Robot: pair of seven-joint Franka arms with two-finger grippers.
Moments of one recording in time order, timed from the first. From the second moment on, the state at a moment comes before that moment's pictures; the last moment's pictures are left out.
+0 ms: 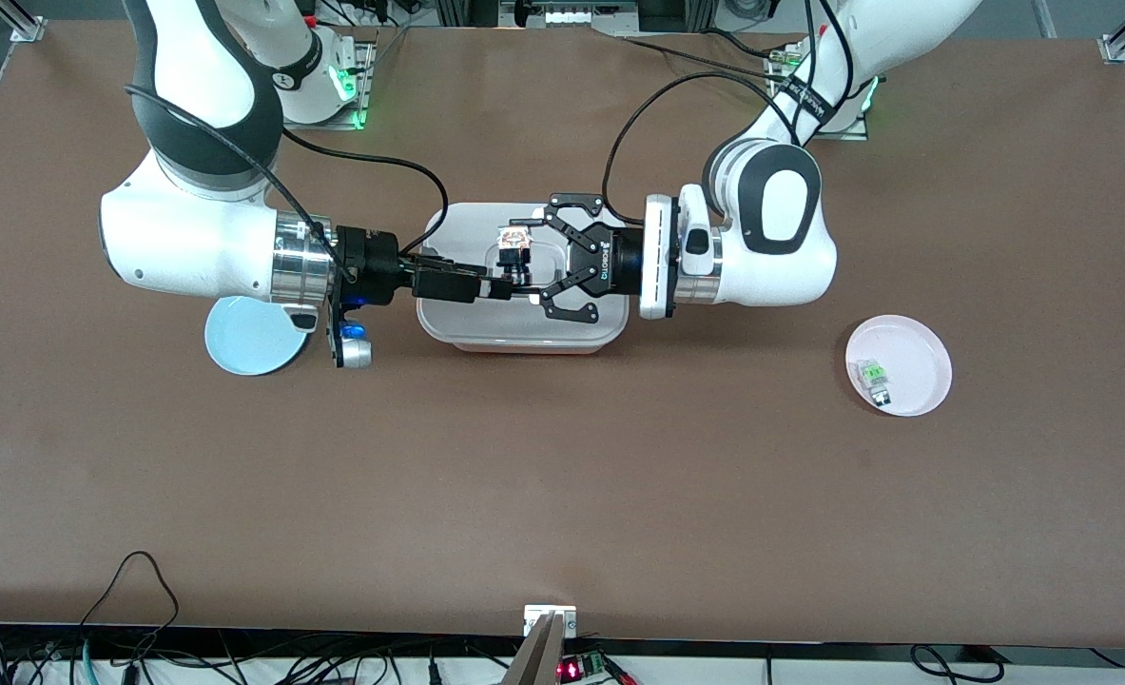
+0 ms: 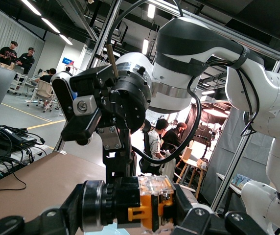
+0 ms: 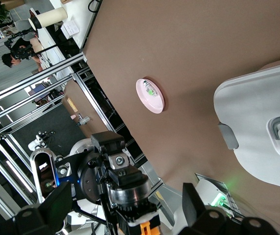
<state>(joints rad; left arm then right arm) -0.14 0.47 -0.46 -1.68 -1.78 2.12 1.85 0.43 0.35 -0.05 -1.56 1.21 1.97 0.38</state>
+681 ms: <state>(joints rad) -0.14 0.47 -0.46 -1.68 -1.78 2.12 1.85 0.43 0.28 -0.03 -1.65 1.24 1.97 0.33</state>
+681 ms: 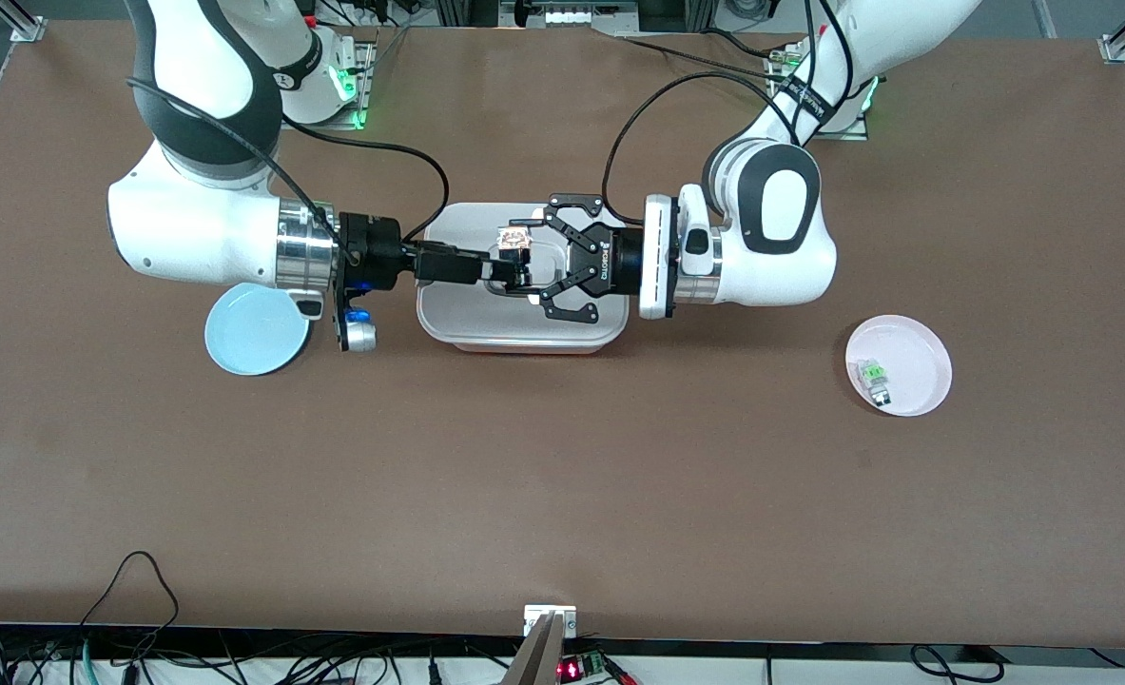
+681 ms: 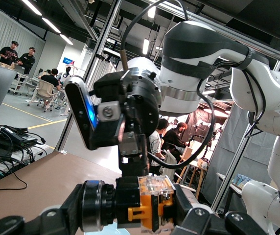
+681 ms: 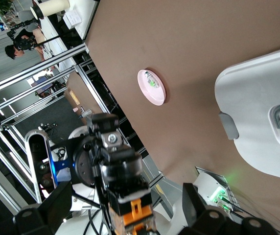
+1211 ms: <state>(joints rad) -0.14 0.47 -0.46 -1.68 -1.78 2.12 1.85 0.43 0.26 -0.02 -1.69 1.36 2.02 0.30</state>
